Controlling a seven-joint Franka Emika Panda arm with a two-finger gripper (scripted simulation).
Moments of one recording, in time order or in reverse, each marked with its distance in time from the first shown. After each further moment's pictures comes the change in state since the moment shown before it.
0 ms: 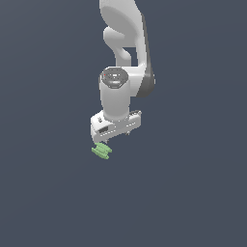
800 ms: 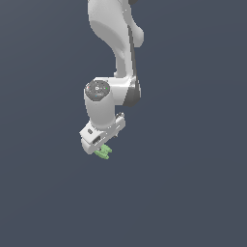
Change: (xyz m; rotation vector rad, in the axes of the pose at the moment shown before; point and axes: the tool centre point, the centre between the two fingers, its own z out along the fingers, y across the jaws) arm -0.014 0.044 0.035 0.006 0.006 -0.352
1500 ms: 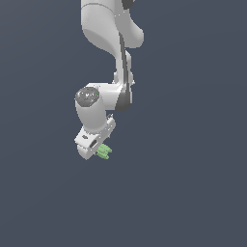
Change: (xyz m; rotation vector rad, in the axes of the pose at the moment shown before) arm -0.020 0.021 0.022 0.003 0.009 -0.221
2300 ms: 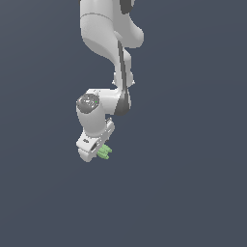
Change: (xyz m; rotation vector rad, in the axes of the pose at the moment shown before) arm -0.003 0.002 0.025 -0.001 0.002 -0.032
